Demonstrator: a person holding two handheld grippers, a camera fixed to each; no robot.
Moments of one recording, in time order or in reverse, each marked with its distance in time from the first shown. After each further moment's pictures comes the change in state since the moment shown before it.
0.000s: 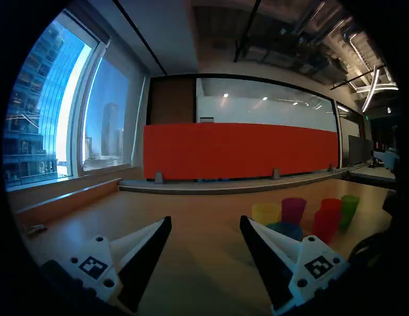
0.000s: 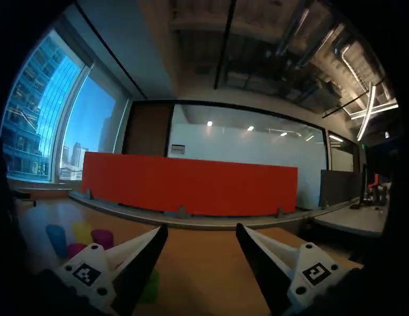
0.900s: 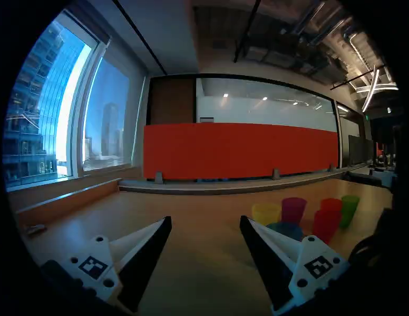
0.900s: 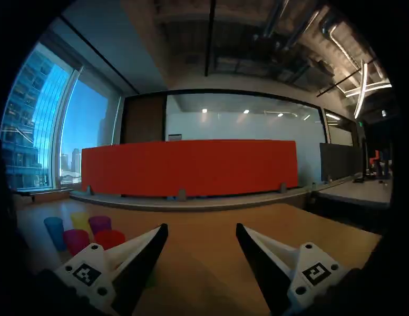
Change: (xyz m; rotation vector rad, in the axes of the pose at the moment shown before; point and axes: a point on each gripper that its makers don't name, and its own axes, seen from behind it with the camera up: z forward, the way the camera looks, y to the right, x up) left arm 0.000 -0.001 0.000 0.000 0.000 0.000; right arm -0.062 0.013 -0.002 -0.009 -0.068 0.094
